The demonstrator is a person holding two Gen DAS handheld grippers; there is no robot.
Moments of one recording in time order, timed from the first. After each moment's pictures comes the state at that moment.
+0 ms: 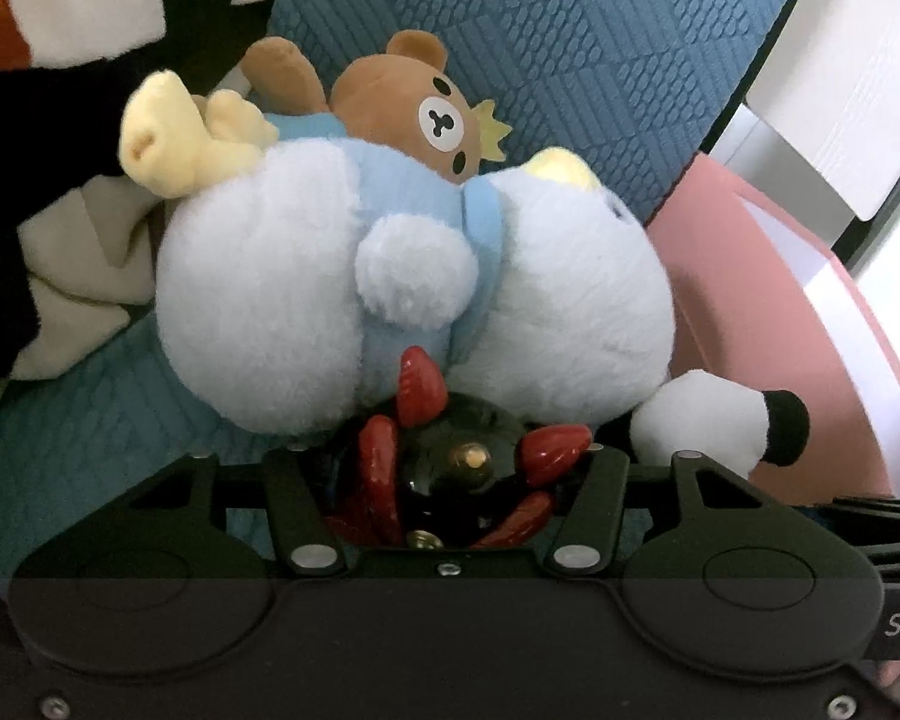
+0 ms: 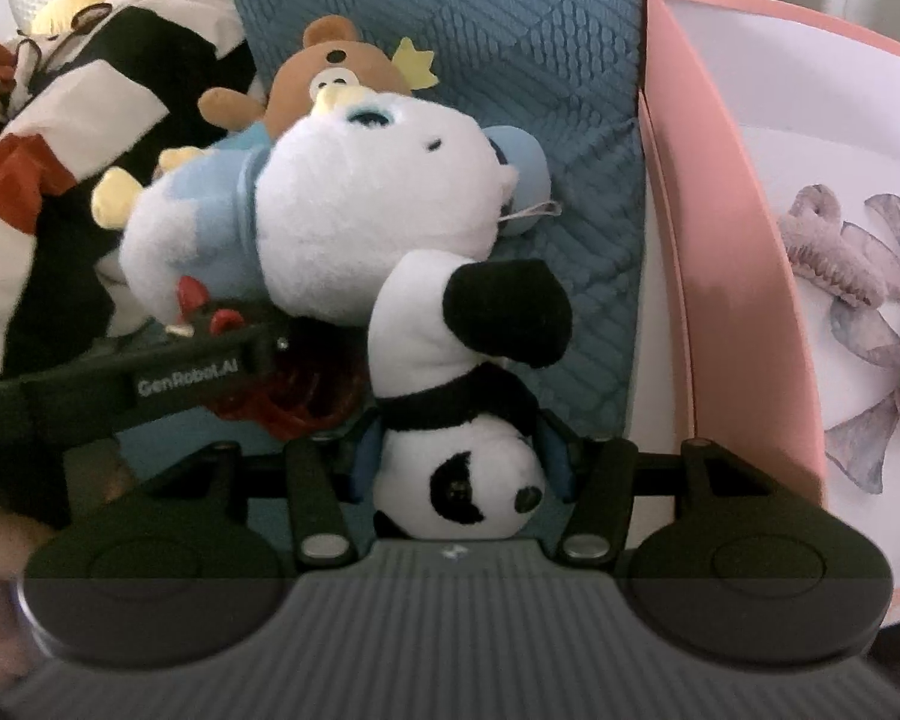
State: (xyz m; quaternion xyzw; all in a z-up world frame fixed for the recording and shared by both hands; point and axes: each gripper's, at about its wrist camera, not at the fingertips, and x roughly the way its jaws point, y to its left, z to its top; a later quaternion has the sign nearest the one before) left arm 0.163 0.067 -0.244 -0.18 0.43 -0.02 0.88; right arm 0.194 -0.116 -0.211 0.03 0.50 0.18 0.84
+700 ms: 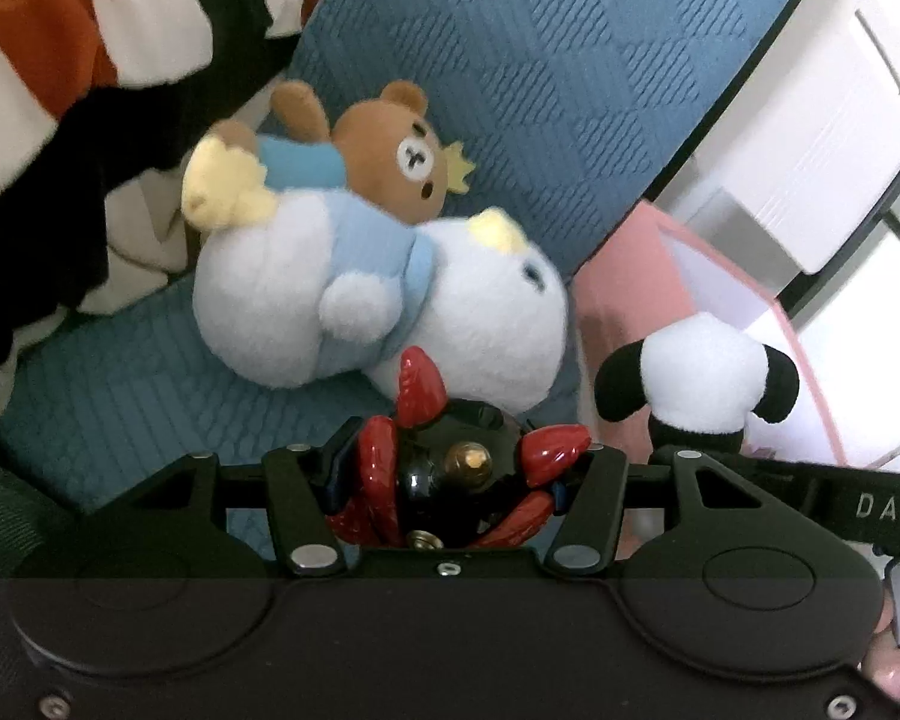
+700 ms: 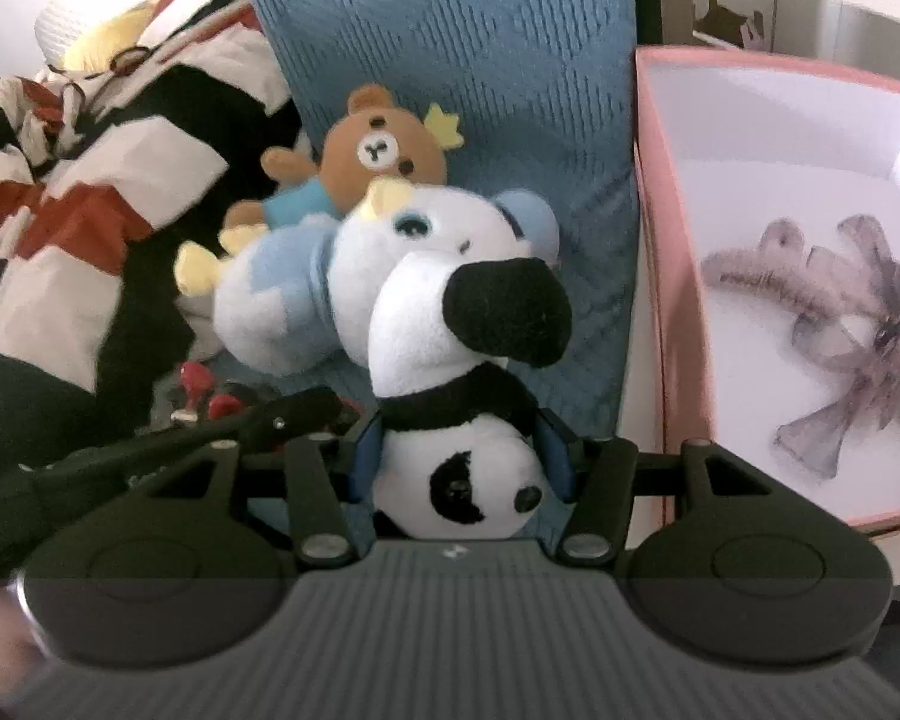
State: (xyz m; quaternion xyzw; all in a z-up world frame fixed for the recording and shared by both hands) left arm 0.115 0.067 -0.182 -0.24 0.42 -0.01 0.87; right arm 0.174 -0.137 -0.142 0.06 0.49 0.20 0.85
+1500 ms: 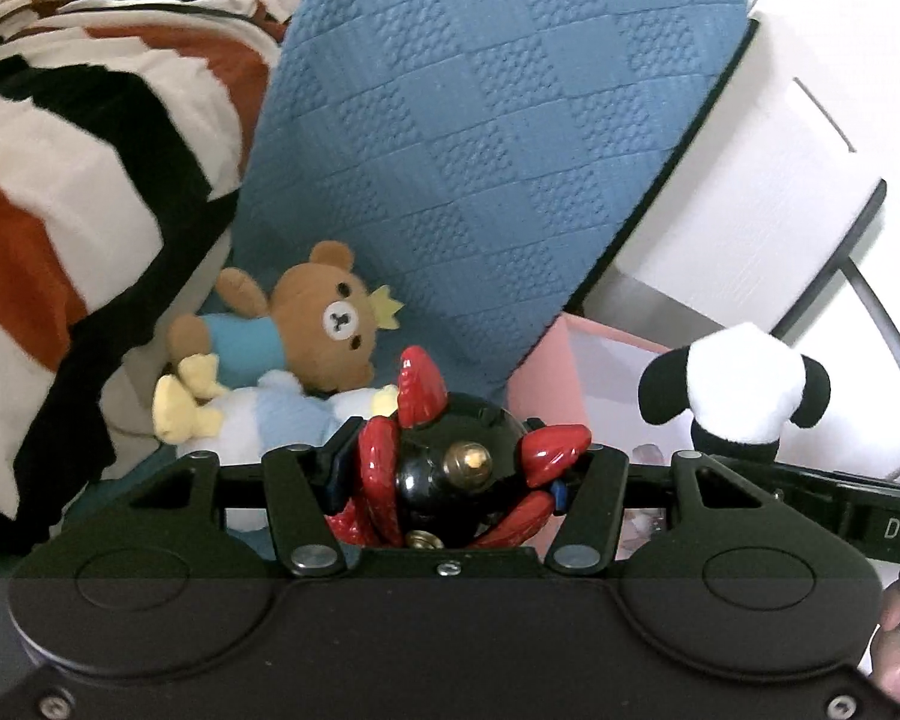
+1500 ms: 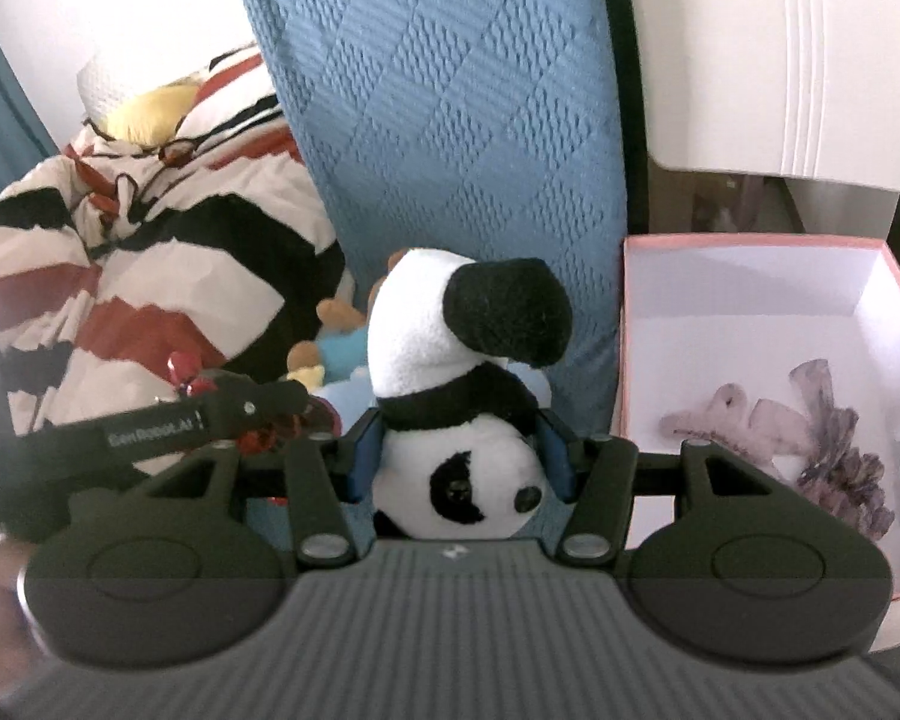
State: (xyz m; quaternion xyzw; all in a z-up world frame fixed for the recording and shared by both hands) left arm 0.158 0.055 -0.040 -0.21 0.40 -0.01 0.89; right arm 0.191 -0.173 -0.026 0.07 0.43 0.22 0.88
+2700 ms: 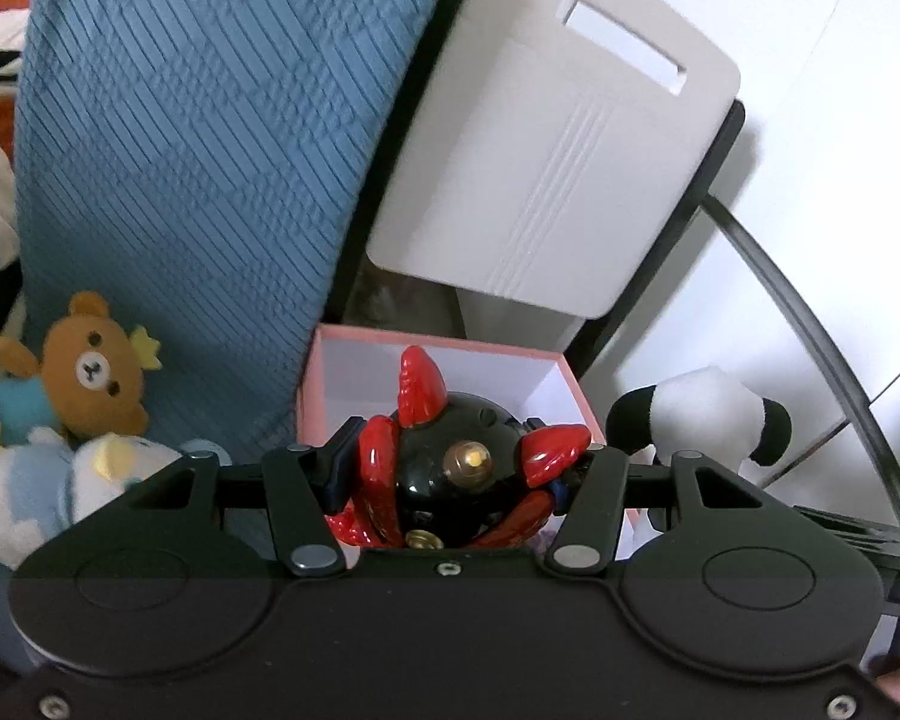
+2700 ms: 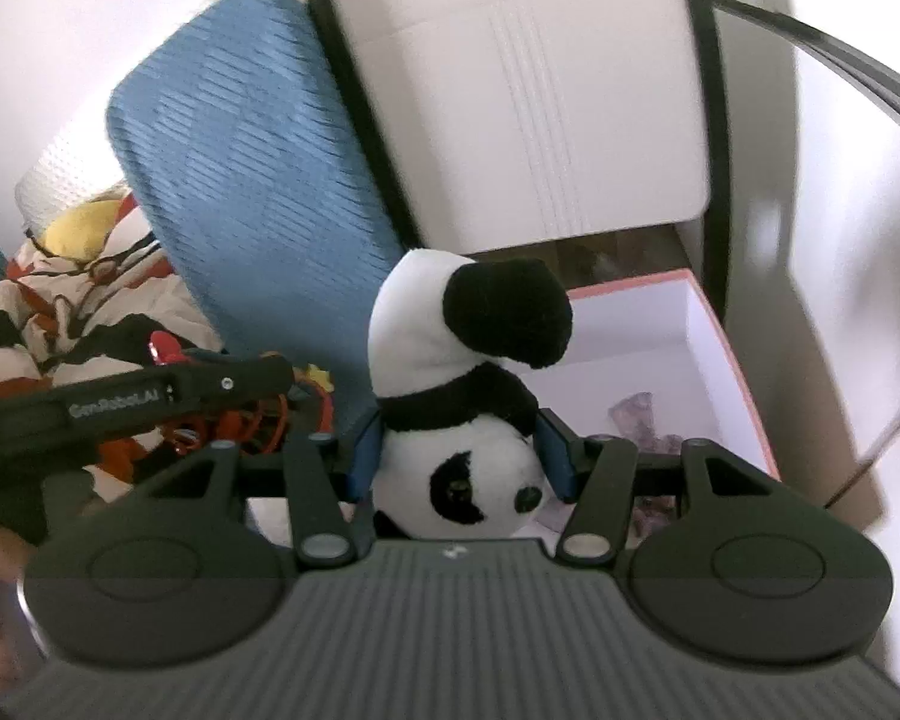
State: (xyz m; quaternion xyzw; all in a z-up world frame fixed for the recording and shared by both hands) left arm 0.207 -0.124 0.003 -0.17 0.39 -0.11 0.90; right arm 0.190 -0.336 -0.012 0.13 0.38 0.13 0.91
